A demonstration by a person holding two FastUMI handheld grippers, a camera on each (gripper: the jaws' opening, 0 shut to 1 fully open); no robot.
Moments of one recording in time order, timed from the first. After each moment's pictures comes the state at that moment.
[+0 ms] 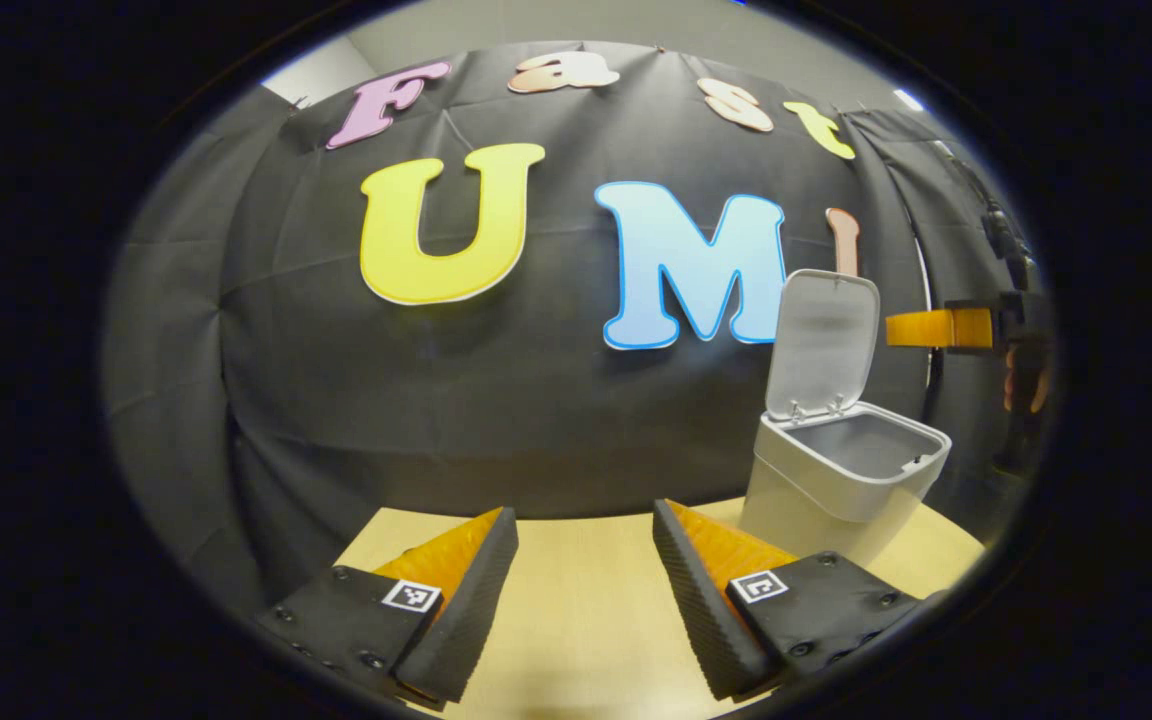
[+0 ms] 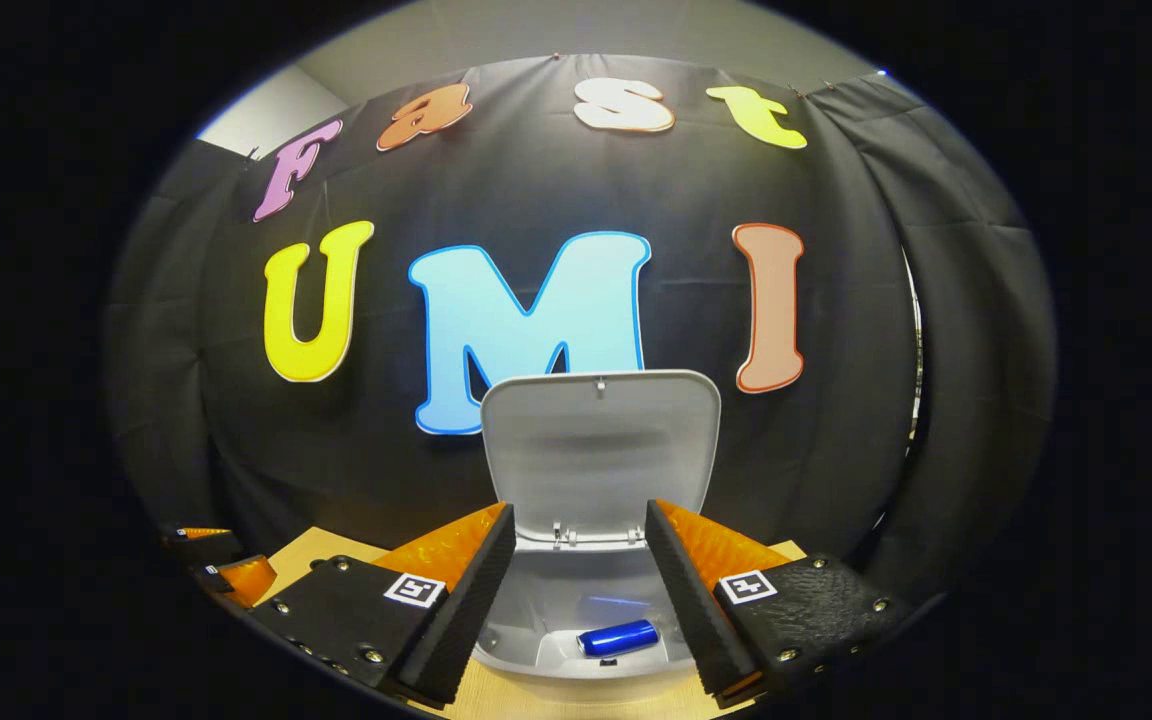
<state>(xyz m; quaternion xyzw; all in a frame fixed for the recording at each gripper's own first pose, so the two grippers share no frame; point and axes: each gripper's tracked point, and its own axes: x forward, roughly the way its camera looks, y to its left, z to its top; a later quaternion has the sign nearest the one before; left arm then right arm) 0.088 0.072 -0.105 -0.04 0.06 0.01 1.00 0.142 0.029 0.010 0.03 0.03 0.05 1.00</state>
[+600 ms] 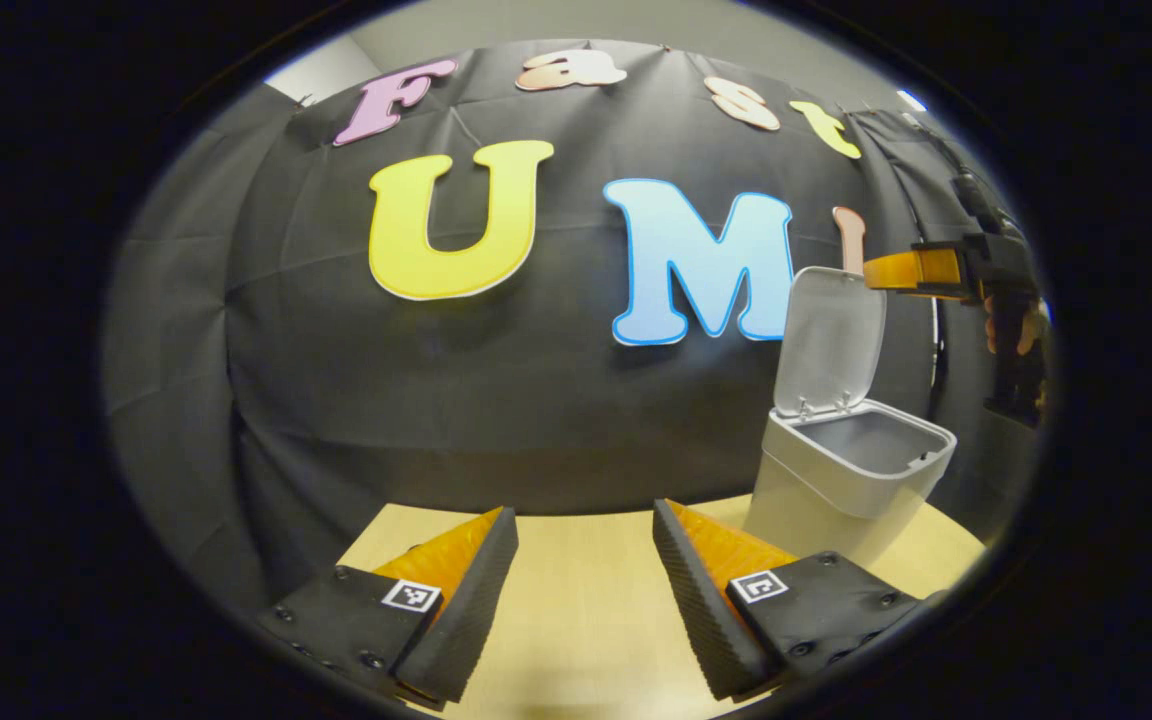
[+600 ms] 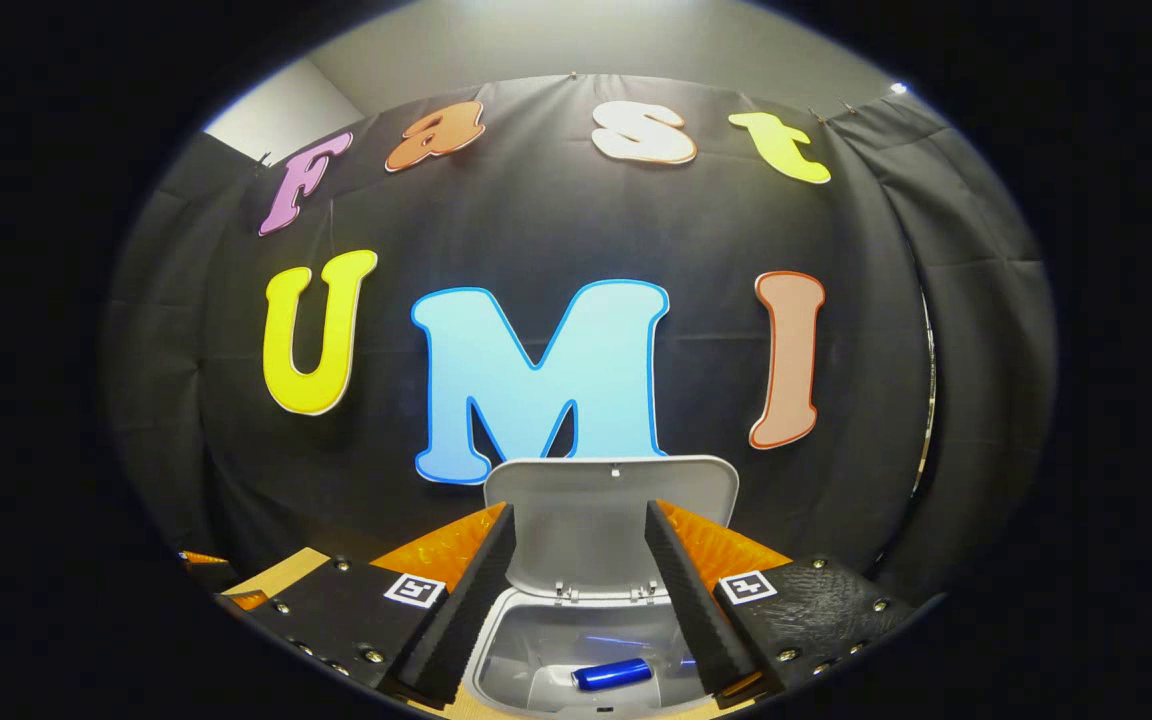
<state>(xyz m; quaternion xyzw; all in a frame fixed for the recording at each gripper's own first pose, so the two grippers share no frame) 0.087 0.080 -0.110 -0.04 0.07 0.02 1.00 0.173 0.036 0.060 0.01 -0.01 0.06 1.00</state>
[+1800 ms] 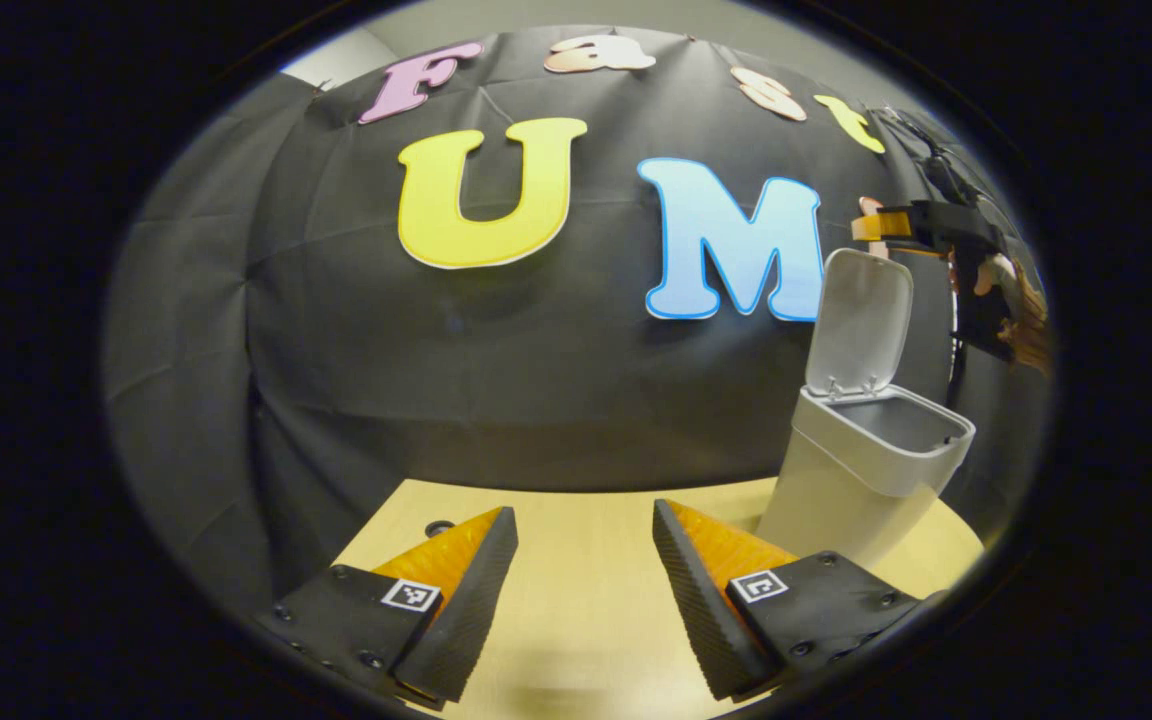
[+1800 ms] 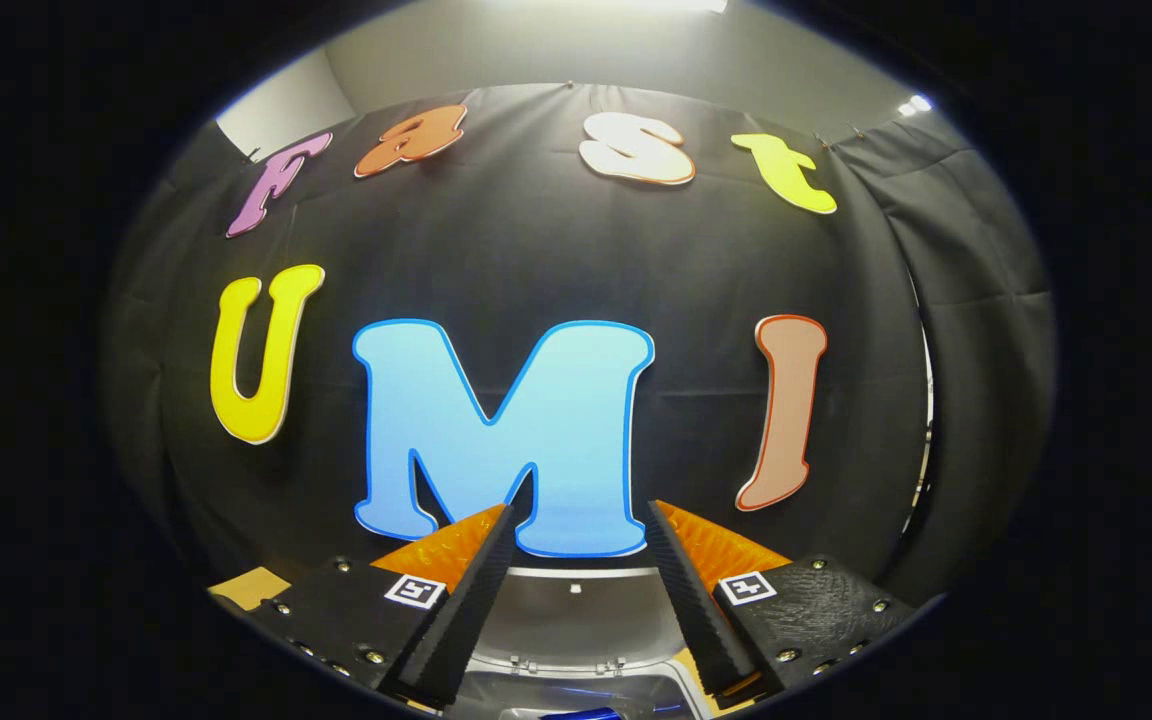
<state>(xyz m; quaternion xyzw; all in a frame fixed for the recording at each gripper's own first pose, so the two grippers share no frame) 0.076 0.112 -0.139 -0.06 0.10 0.05 0.99 0.250 0.015 0.094 -0.01 -0.05 0.02 1.00</state>
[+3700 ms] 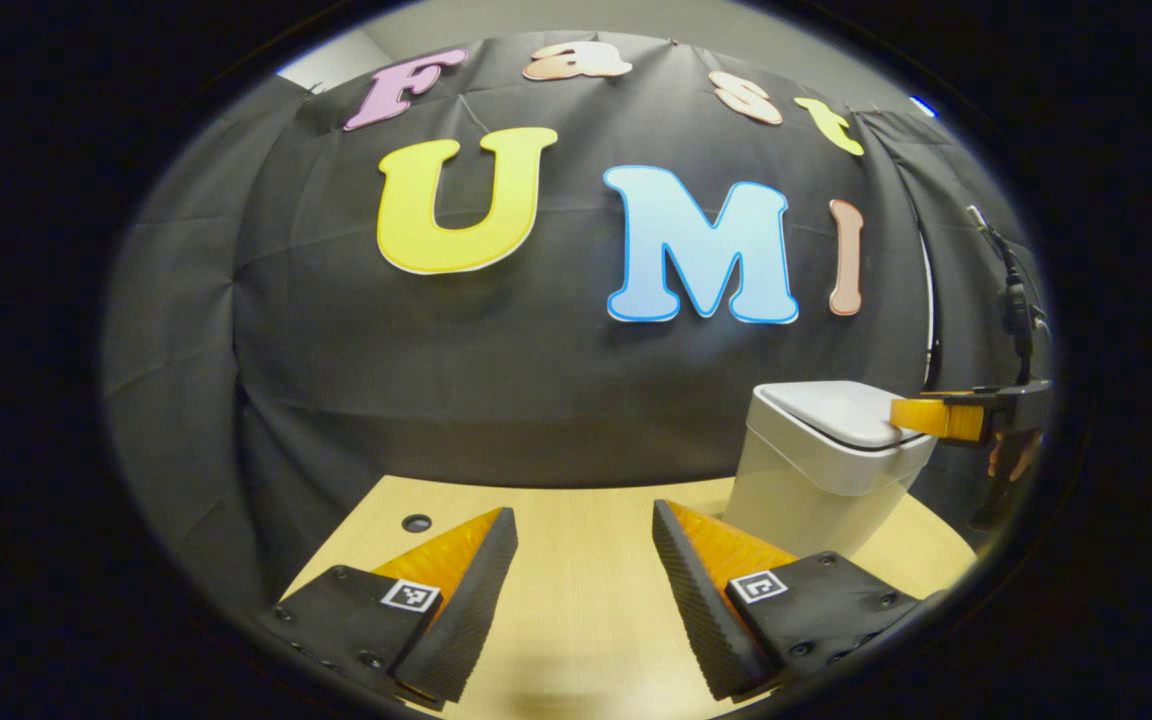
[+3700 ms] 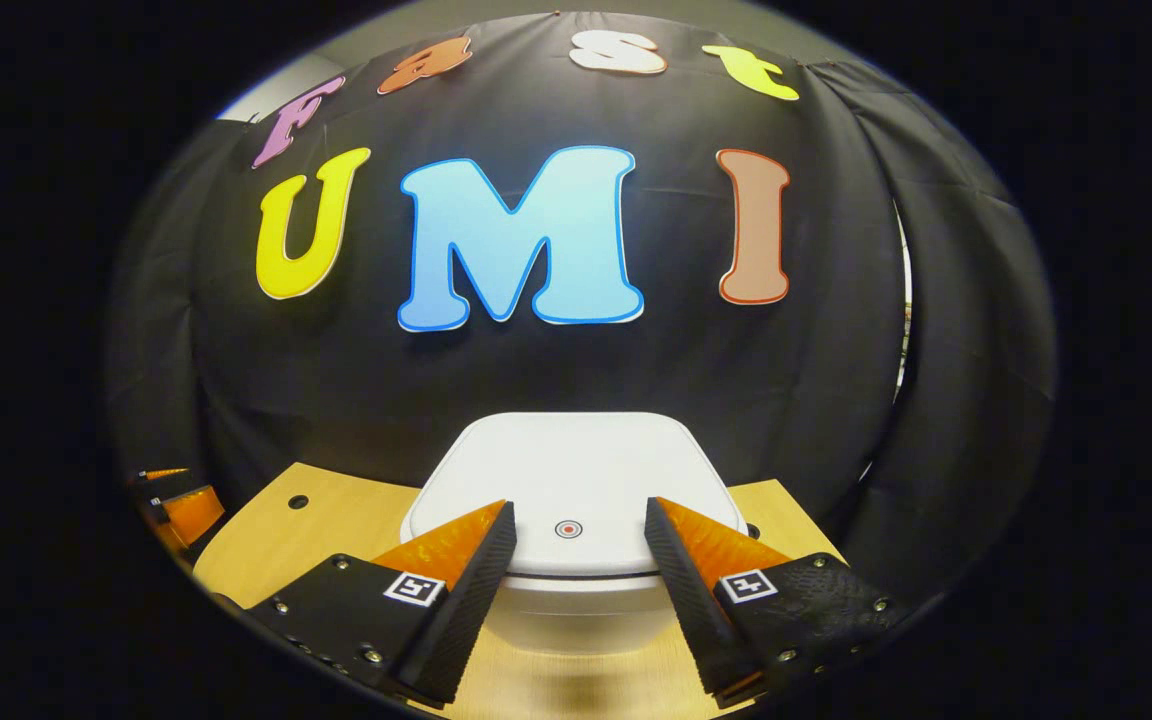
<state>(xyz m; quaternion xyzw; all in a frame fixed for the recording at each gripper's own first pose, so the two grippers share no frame) 0.053 0.068 -0.128 -0.06 0.09 0.02 0.99 0.112 0.014 -0.102 0.01 0.13 0.05 0.99</state>
